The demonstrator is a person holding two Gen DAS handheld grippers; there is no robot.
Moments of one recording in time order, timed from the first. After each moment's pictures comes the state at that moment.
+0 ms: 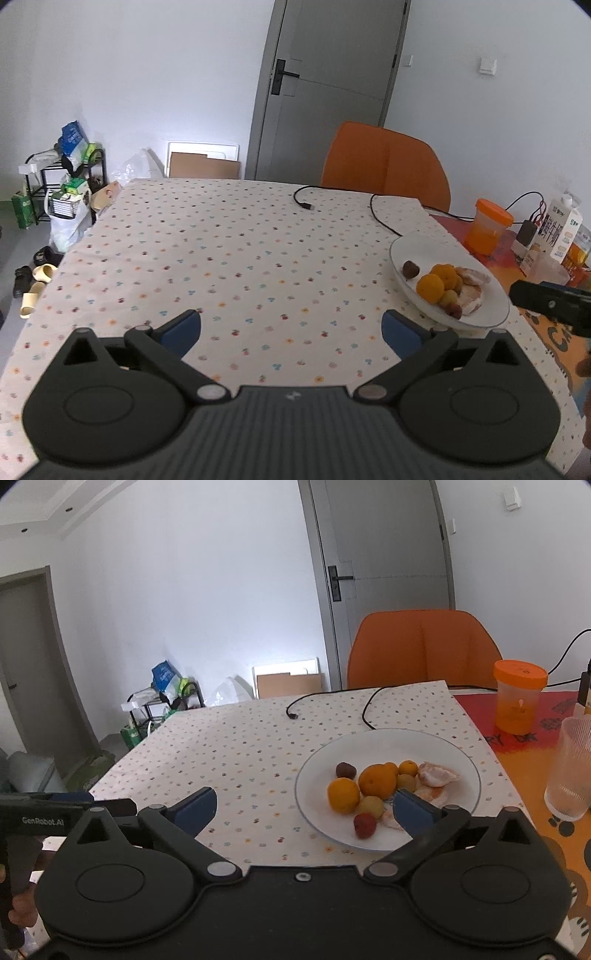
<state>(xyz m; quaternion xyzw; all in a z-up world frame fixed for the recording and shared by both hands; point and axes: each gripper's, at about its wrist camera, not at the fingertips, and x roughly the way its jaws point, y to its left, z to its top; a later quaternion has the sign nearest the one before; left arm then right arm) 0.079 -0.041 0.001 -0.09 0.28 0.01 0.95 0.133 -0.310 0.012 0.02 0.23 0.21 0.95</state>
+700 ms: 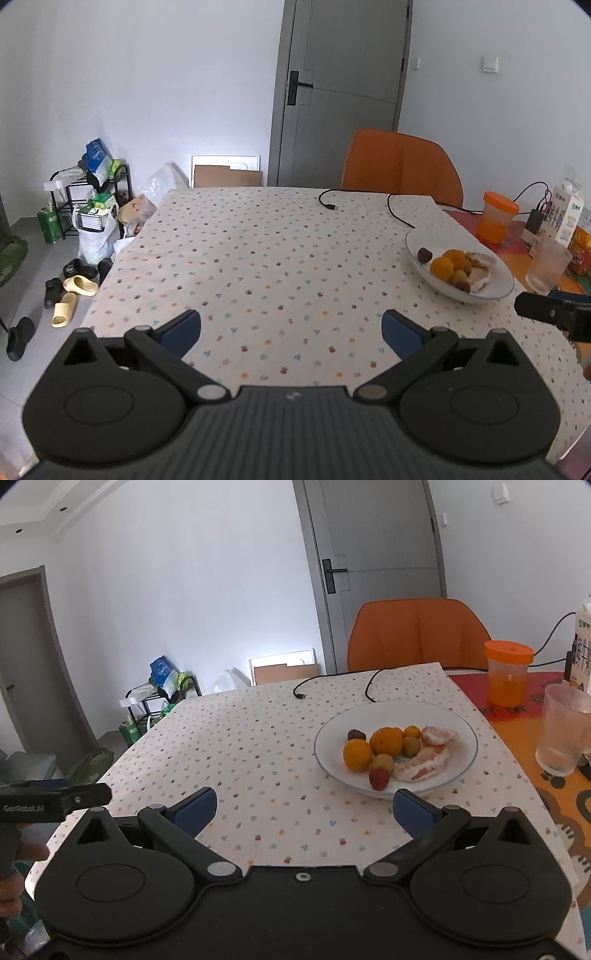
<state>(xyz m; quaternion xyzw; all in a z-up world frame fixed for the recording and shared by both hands) 0.014 -0.030 0.014 -0.06 0.27 0.04 0.96 0.084 -0.301 0.004 0.03 0.25 0.19 0.95</state>
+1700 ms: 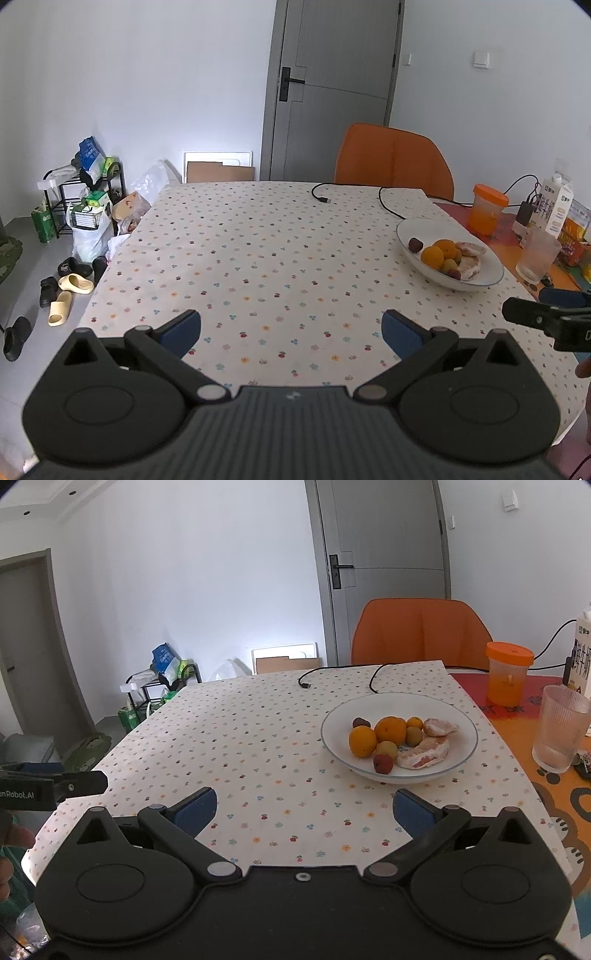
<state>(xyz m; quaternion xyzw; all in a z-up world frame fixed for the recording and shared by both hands) 0.003 -0.027 0.013 -0.06 0.28 0.02 0.96 0.066 -0.290 0.001 0.01 0.25 0.20 0.95</state>
